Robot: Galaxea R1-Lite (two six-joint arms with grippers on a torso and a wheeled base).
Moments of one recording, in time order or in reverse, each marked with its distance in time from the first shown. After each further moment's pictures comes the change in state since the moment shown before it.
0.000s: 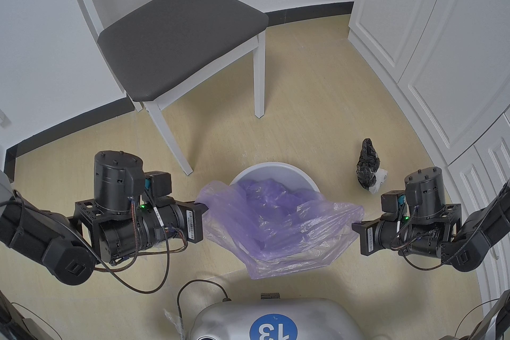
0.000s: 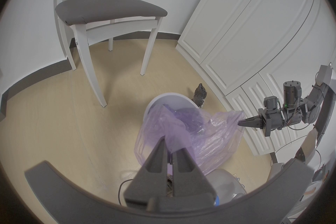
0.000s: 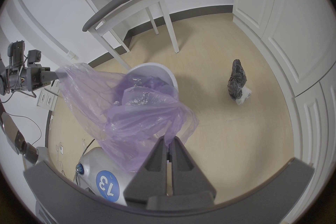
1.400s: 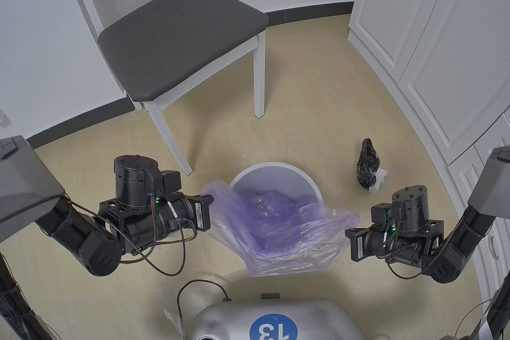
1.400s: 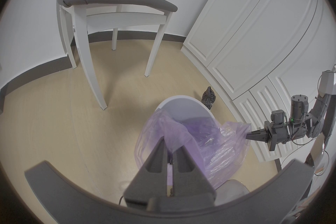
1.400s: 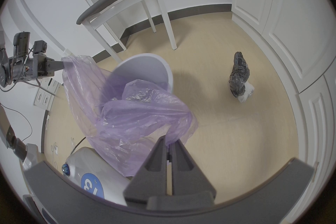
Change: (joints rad) left arm 0.067 0.189 -0.042 -0.191 -0.031 0.005; right arm -0.026 0.198 0.071 -0.292 0.005 -0.022
